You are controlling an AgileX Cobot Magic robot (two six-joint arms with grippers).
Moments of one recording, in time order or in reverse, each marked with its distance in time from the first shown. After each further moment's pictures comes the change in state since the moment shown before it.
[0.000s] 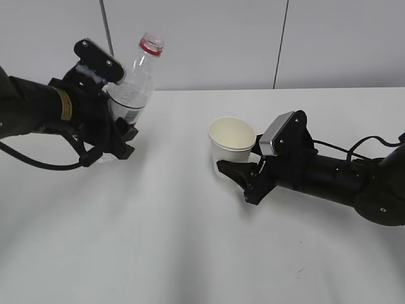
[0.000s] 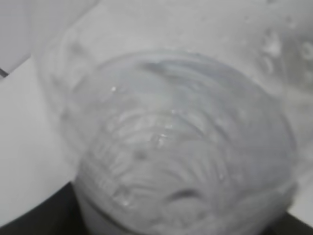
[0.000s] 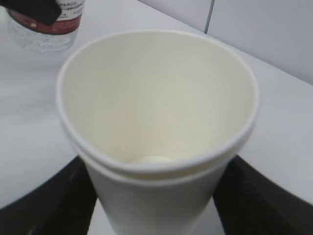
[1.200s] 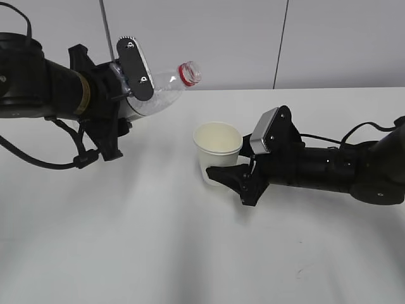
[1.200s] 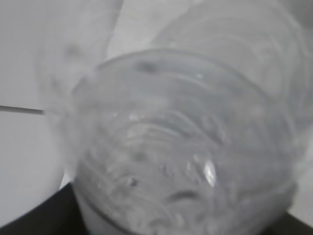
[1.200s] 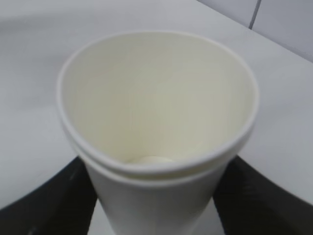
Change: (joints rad) left arm -0.118 -0.006 -0.108 0.468 0.299 0.004; right arm 0.000 -0.004 -0.092 -0.237 0.070 0.156
